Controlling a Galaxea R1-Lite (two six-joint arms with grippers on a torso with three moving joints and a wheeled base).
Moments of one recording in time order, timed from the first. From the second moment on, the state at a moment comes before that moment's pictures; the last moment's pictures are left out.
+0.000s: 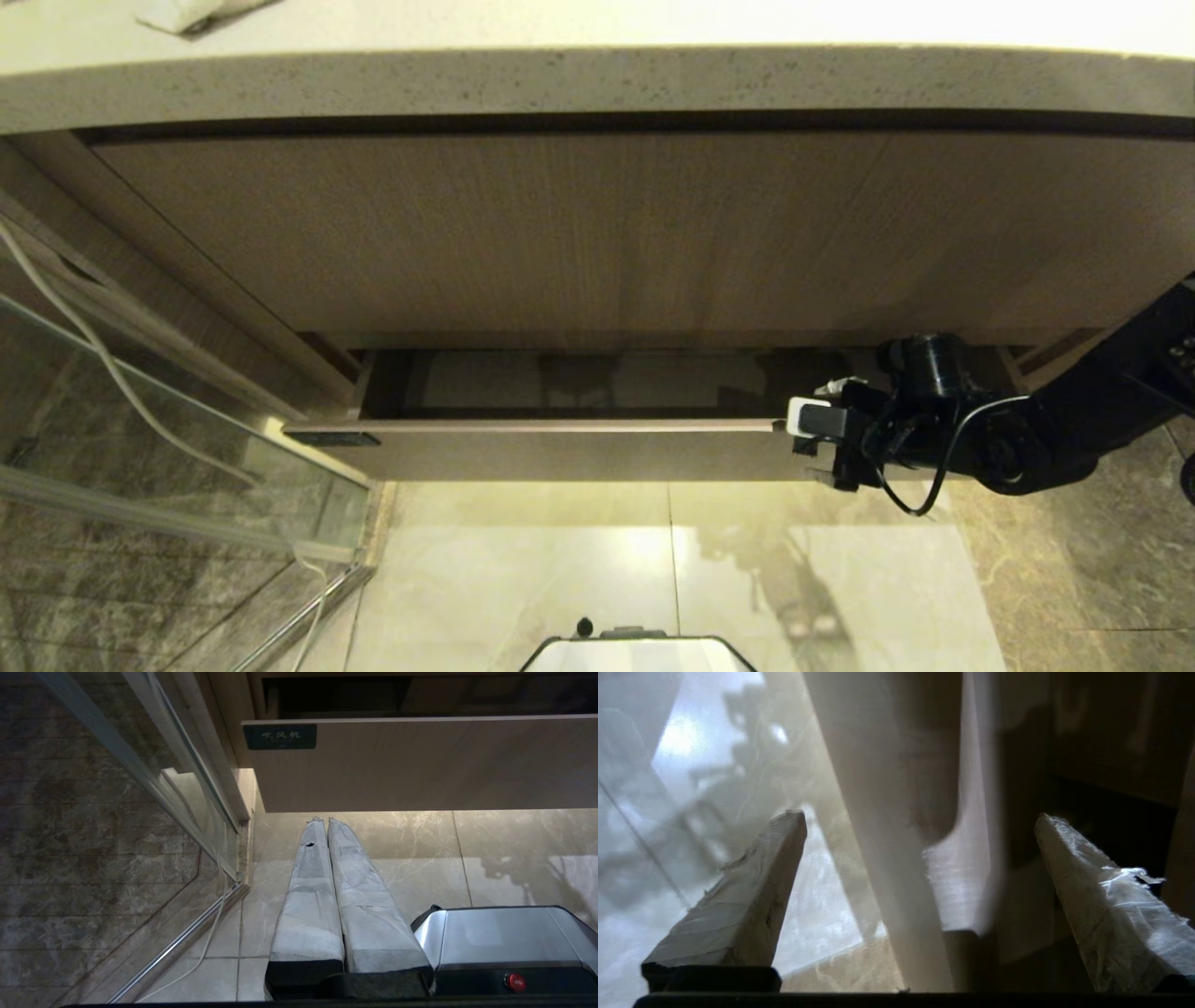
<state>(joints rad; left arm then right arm) 0.00 0.00 0.00 0.00 0.00 0.00 0.16 2.14 -0.95 -0.53 0.10 -1.25</state>
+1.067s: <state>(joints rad) 0.00 0.00 0.00 0.00 0.00 0.00 0.07 1.90 -0.86 0.11 0.12 -0.88</state>
